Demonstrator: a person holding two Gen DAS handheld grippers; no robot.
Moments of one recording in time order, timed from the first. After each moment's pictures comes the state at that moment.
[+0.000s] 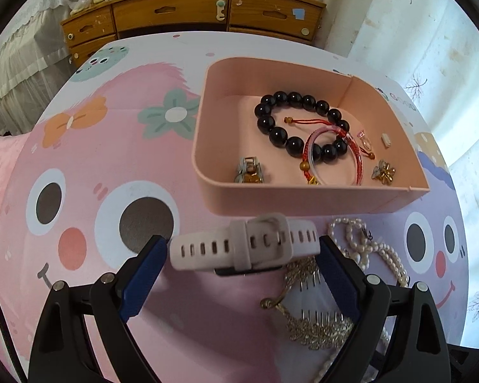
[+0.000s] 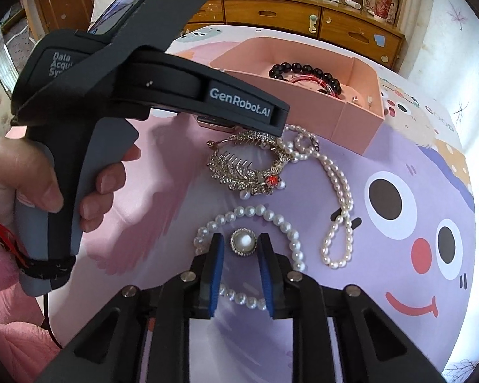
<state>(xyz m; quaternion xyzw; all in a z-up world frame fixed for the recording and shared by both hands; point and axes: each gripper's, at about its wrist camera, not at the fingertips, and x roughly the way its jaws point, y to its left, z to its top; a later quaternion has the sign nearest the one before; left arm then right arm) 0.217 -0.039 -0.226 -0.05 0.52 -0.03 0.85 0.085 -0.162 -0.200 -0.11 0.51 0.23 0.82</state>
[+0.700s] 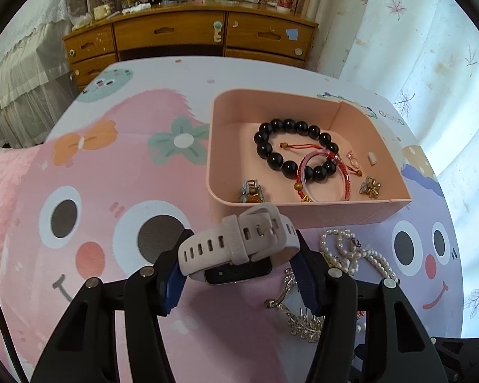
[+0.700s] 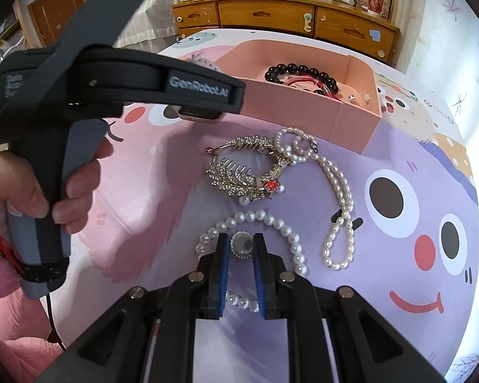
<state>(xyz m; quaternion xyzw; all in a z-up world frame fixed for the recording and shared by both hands) 0.201 -0.032 -0.202 -0.05 0.48 -0.04 0.87 0.092 -0.163 -0.199 -0.09 0.51 0.23 0.83</state>
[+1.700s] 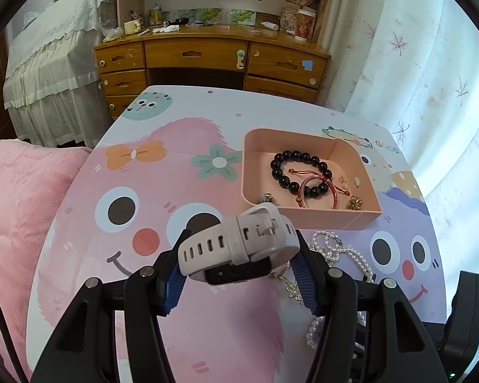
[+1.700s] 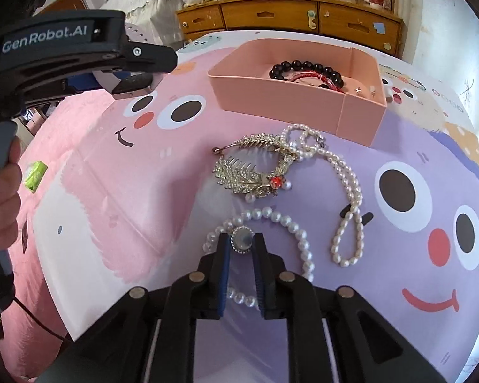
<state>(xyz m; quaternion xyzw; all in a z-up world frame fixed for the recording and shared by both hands) 0.146 -0.011 -0.138 -0.07 0.44 0.00 0.89 0.091 -0.171 -0.200 -0.05 0.51 0.25 0.82</state>
